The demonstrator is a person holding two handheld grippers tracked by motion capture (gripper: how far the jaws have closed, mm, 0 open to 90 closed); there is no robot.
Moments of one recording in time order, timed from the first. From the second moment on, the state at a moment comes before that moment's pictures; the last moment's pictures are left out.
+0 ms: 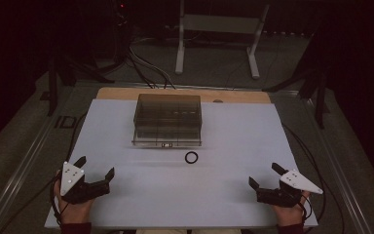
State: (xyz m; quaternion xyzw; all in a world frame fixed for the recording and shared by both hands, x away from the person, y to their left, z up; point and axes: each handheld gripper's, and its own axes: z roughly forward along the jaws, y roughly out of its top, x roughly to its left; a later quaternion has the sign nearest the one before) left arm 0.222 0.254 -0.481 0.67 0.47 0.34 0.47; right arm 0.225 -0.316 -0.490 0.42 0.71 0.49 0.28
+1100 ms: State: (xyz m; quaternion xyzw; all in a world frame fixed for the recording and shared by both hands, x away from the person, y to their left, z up) left arm 0.235 0.227 -0.472 0.68 0.45 0.33 0.47; right arm 0.221 -0.306 -0.491 0.41 0.69 0.49 0.32
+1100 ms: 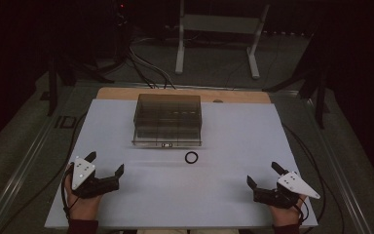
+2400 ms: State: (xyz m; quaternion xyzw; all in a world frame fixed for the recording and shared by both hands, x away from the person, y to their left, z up) left arm 0.269 0.151 -0.476 0.73 0.39 0.28 0.49; right arm 0.221 -0.304 -0.491 0.42 0.69 0.49 0.33
